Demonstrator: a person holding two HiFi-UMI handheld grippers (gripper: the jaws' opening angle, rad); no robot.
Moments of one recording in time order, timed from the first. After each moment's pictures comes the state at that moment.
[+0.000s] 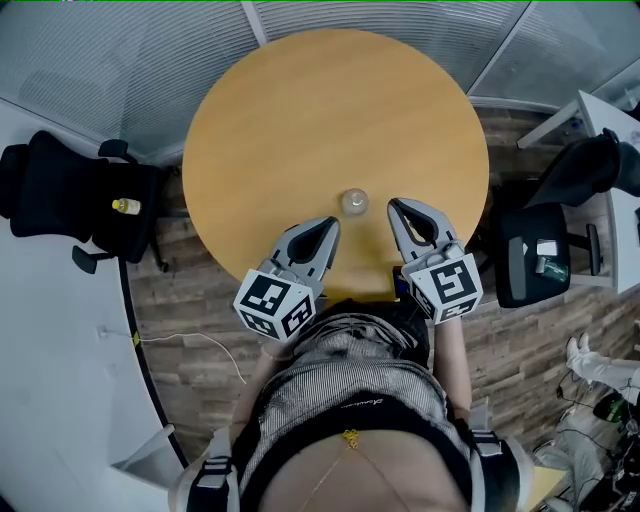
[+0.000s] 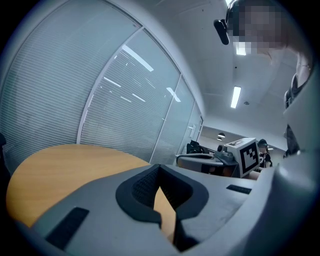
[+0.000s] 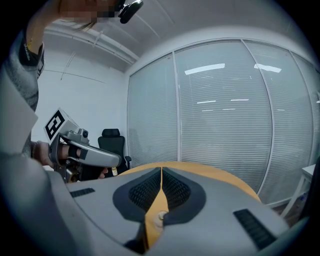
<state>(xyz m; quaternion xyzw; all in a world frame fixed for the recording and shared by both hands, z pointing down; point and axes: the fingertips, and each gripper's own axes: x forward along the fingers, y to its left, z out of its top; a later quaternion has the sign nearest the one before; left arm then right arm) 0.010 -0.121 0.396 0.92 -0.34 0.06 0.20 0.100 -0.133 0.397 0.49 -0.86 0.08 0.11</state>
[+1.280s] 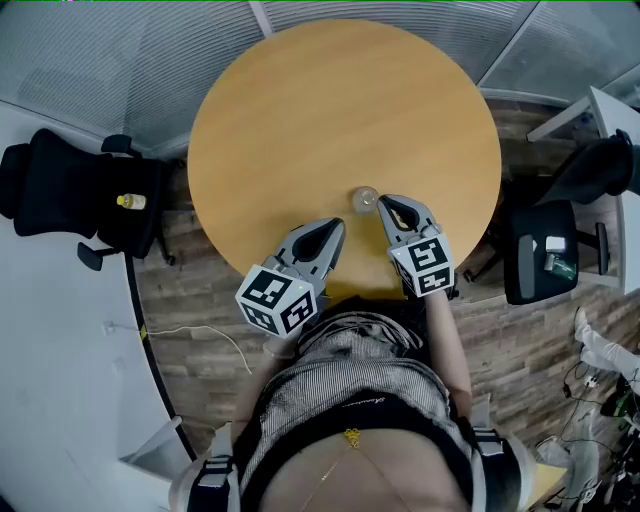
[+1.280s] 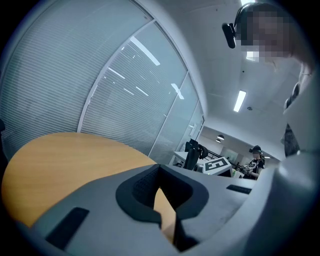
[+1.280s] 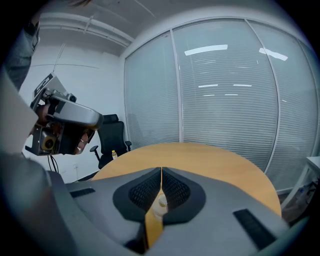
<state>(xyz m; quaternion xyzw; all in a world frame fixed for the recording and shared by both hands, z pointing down) 0.003 -0.130 0.419 0.91 -0.32 0.07 0.25 0.080 -0.167 0.500 0.48 -0.85 0.13 0.18</state>
